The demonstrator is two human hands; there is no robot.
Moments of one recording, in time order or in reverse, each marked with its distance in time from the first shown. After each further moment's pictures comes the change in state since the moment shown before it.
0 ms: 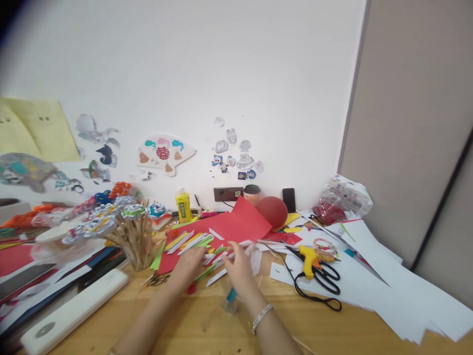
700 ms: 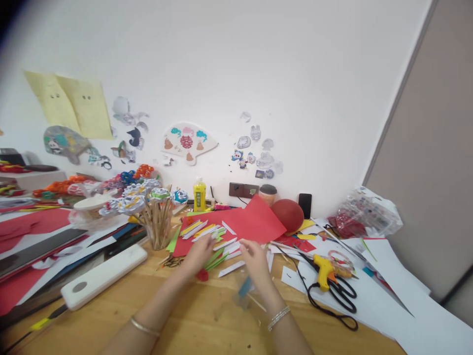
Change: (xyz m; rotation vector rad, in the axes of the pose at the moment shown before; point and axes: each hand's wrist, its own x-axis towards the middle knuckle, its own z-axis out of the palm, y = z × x) left_hand 0.003 -0.007 0.005 -0.413 0.123 -0.283; right_hand 0.010 0.002 -0.010 0.062 -0.084 -0.017
